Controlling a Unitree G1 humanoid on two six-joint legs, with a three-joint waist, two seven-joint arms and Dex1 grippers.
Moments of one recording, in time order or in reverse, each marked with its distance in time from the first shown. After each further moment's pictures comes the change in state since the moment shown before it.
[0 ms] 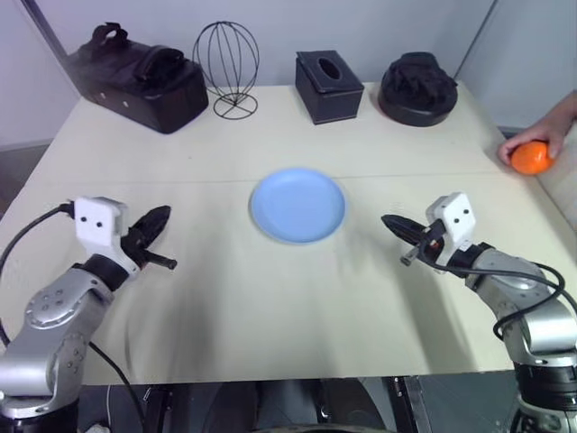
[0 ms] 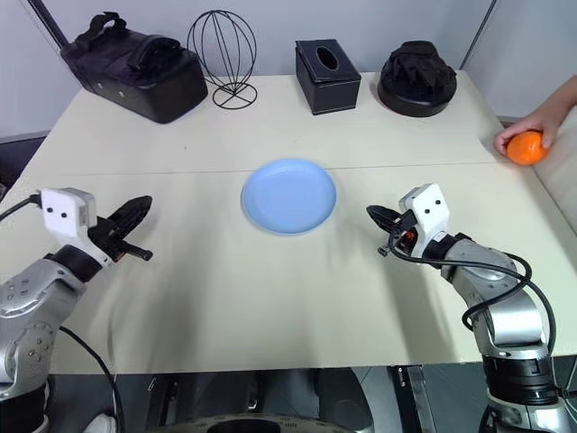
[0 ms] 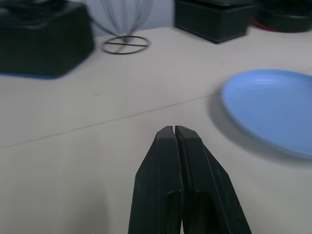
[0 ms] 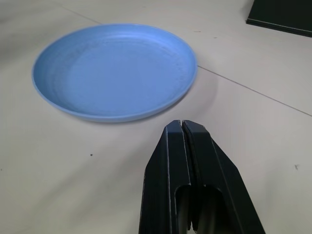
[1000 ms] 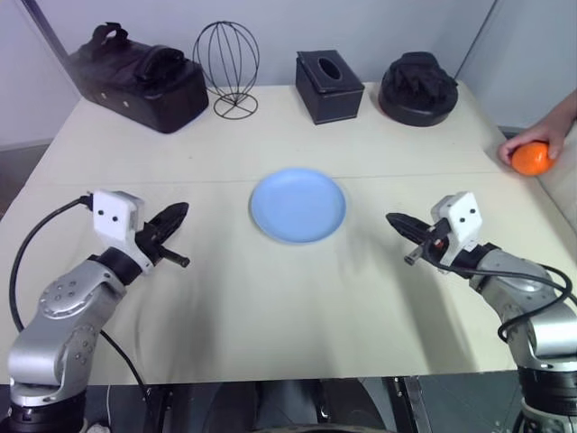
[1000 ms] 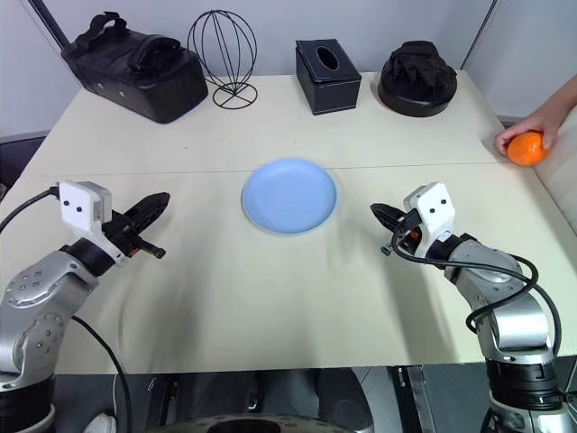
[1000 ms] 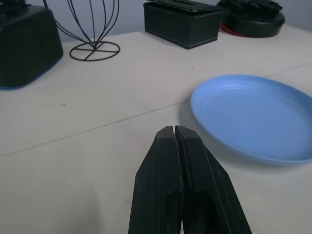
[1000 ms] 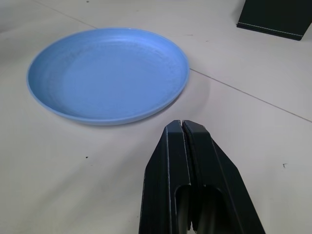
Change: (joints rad) left arm -0.037 0.001 -0.036 0.003 -0.019 0.014 0.000; right arm 0.011 0.000 -0.017 -0.031 0.003 0.018 -0.020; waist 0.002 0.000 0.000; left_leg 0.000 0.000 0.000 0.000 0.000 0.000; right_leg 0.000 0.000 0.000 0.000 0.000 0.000
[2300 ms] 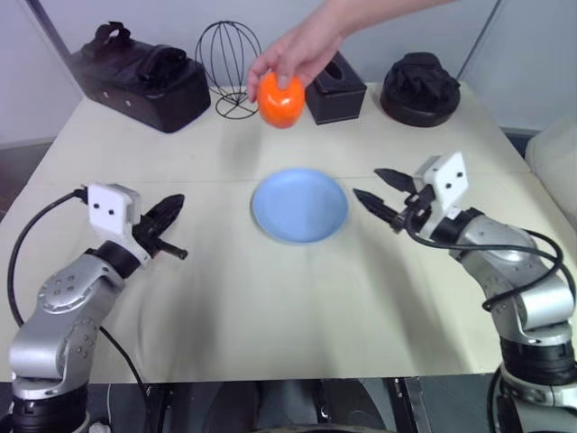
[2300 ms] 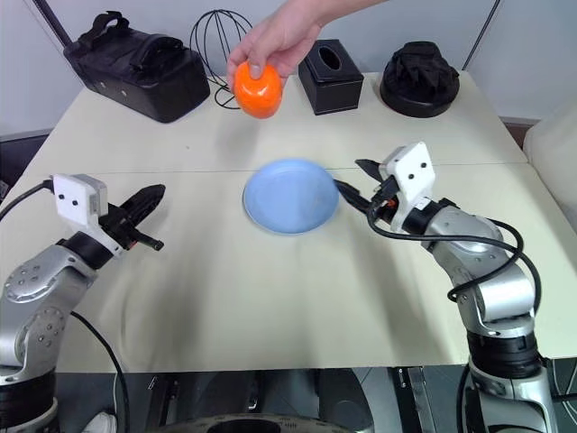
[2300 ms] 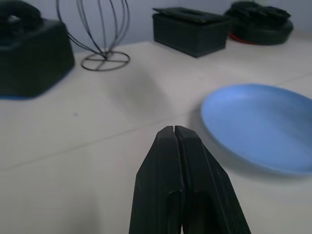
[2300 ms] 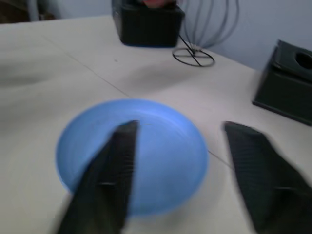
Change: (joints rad) left arm -0.057 -0.015 0.006 0.026 0.020 -0.043 0.016; right arm -0.248 0.040 0.110 -0.098 0.027 0.086 -0.073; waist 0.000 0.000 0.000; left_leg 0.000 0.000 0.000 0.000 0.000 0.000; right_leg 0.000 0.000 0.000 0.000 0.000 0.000
